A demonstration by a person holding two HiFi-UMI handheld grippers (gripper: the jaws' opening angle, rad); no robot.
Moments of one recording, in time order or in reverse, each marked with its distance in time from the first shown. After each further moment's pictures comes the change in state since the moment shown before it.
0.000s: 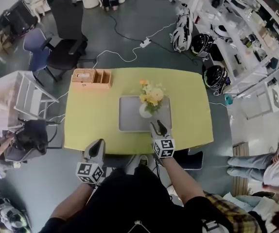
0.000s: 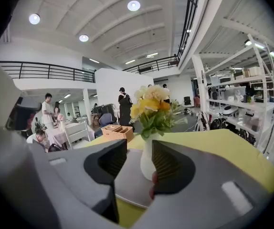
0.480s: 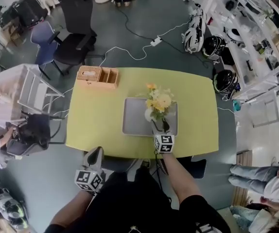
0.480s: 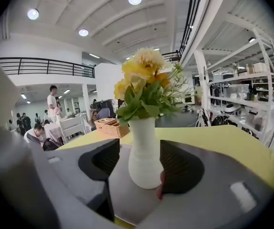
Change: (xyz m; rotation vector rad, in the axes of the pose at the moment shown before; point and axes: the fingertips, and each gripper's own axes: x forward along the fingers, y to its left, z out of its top) left arm -0.008 0.014 -0.023 -0.034 0.035 0.105; right arm 0.079 -0.031 -0.038 -0.019 0.045 0.004
